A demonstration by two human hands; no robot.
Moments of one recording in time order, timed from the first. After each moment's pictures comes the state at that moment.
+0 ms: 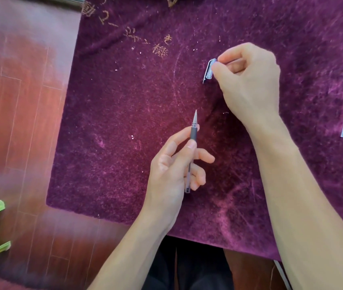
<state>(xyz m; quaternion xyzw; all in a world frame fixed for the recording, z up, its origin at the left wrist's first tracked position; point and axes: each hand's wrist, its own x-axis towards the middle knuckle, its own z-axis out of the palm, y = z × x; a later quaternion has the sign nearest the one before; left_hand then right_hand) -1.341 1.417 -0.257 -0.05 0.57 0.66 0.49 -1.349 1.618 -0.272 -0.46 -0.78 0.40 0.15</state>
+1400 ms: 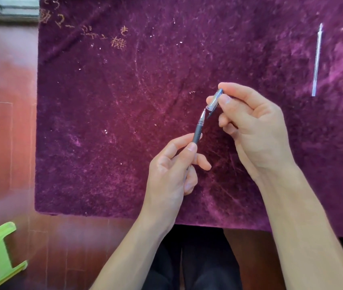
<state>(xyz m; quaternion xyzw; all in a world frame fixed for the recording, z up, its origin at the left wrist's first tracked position) -1.296 1.422 -0.256 0.00 0.59 0.62 0.52 -1.216 1.575 -0.265 -0.46 -0.47 0.72 0.21</state>
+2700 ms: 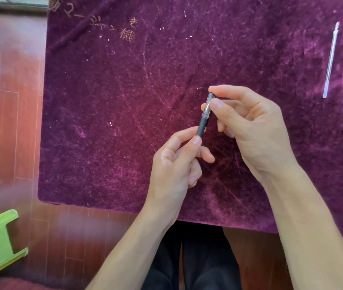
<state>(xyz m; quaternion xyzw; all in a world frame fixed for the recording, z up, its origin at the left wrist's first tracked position) -1.296 1.425 -0.258 0.00 0.59 0.63 0.50 -1.220 1.572 -0.265 -0.38 -0.56 0.71 0.18</state>
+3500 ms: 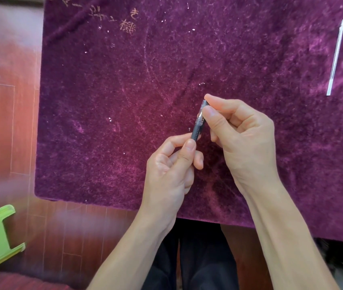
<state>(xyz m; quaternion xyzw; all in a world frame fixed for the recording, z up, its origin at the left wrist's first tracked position) -1.293 1.410 -0.253 -0.02 0.60 0.63 0.50 -1.222 1.538 -0.270 -0.43 -0.54 0.69 0.22</state>
